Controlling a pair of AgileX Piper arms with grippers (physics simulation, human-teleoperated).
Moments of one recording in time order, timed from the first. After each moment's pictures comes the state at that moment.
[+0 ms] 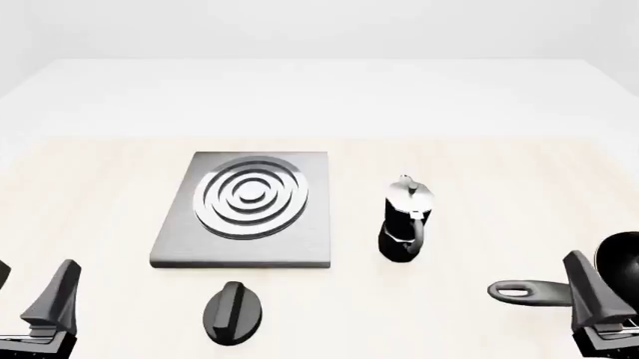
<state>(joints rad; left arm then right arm) 0.00 0.00 0.00 0.00 0.00 0.04 0.02 -0.09 0.08 -0.01</state>
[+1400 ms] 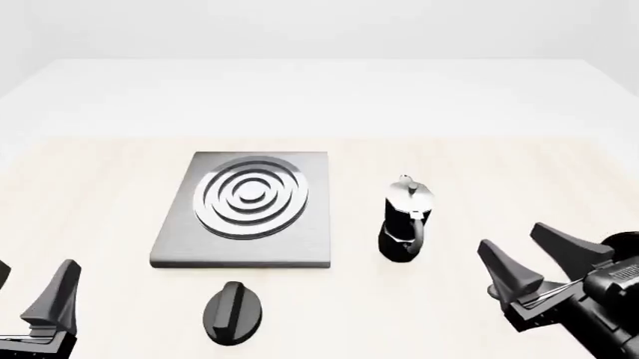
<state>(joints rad) 0.00 0.00 0.00 0.00 0.00 0.35 0.49 -0.15 -0.15 0.02</state>
